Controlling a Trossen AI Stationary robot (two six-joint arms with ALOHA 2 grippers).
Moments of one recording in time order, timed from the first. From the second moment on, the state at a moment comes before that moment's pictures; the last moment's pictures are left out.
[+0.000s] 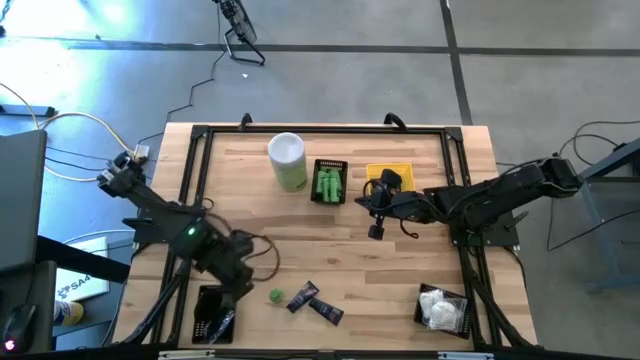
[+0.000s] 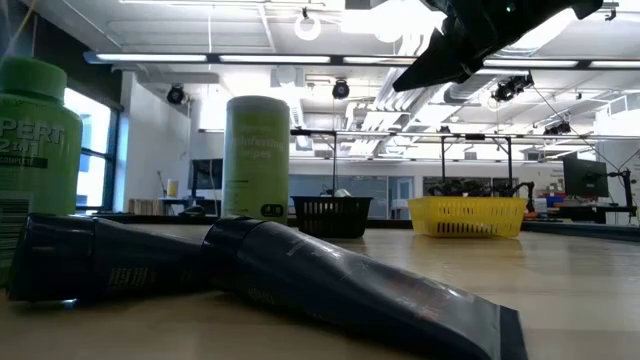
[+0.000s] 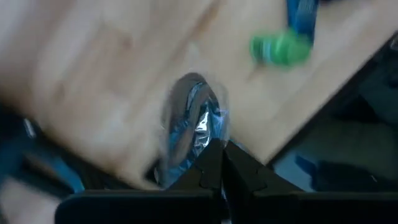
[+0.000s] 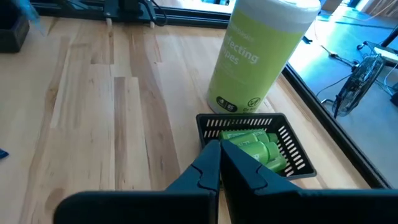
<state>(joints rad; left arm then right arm) -0.64 1.44 1.46 -1.35 0.00 -1.37 0.16 1.22 0.73 -0.01 0.47 0.05</state>
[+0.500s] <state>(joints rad) -0.93 1.50 1.46 -1.27 0.05 -1.96 0.16 1.22 0.73 0.02 0.47 0.05</state>
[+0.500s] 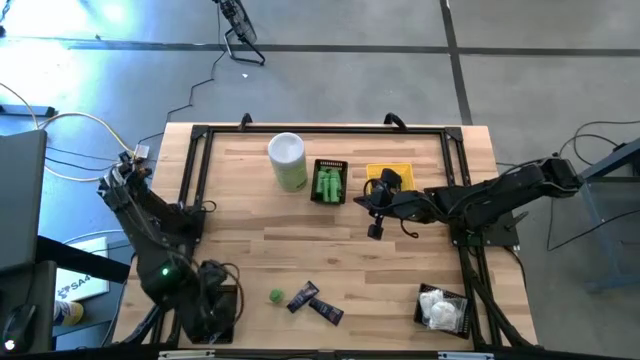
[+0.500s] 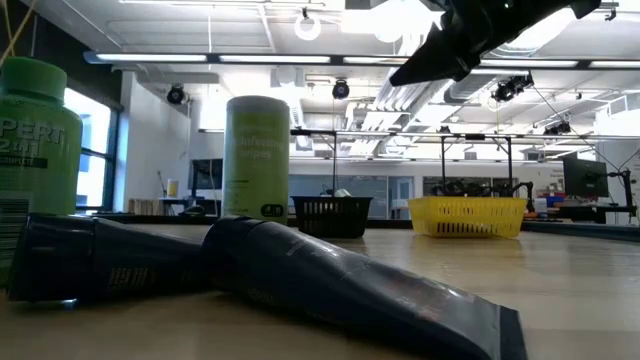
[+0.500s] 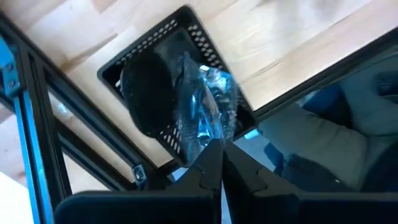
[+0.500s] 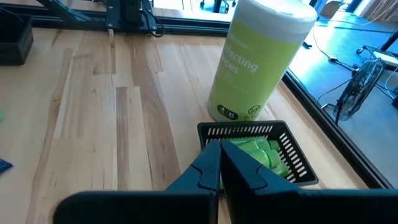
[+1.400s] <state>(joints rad) -0.98 1.61 1.46 -1.24 -0.19 -1.84 0.16 1.22 0.73 0.07 0.46 0.02</state>
